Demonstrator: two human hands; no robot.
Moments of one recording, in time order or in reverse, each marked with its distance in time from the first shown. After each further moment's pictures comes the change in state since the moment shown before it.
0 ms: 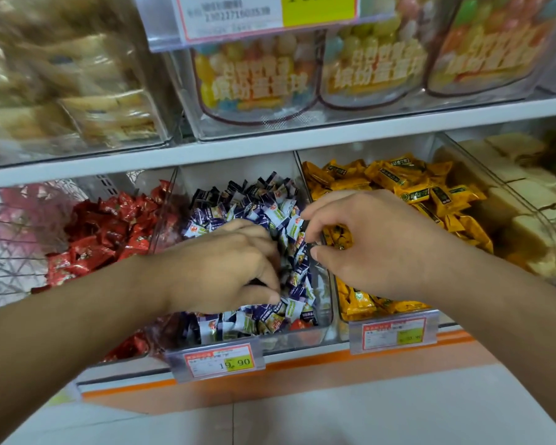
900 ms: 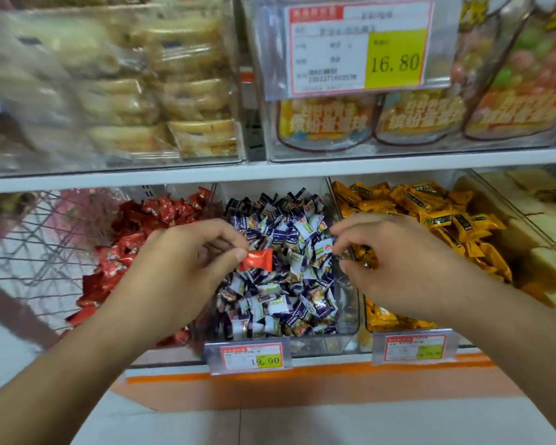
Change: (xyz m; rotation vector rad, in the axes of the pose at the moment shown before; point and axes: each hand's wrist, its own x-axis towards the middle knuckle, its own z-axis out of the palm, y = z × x) left_hand -0.084 0.036 -0.029 -0.396 0.632 -0.675; right_hand -0.003 -0.007 0.003 -0.076 -0.021 -0.048
